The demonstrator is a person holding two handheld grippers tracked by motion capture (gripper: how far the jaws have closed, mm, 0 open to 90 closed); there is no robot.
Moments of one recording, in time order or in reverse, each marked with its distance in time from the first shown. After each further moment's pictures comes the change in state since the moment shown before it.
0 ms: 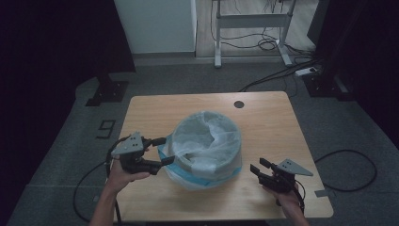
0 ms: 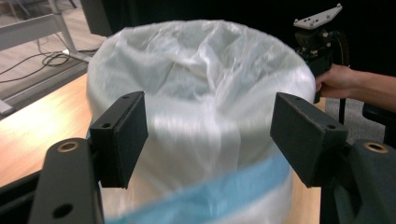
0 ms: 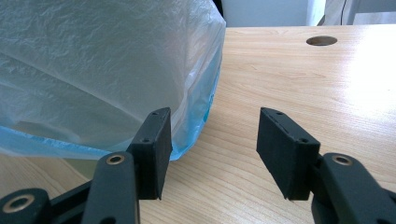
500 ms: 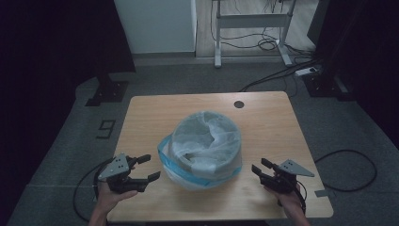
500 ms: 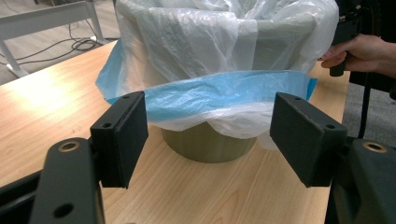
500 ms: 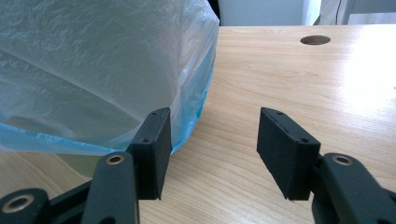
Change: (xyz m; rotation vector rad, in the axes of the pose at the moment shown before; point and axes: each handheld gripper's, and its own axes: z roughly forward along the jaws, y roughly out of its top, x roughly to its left) left arm -0.009 -0.060 -0.022 0.001 0.089 -0.054; right arm -0.003 -0.001 -0.003 -0.001 -0.017 -0.006
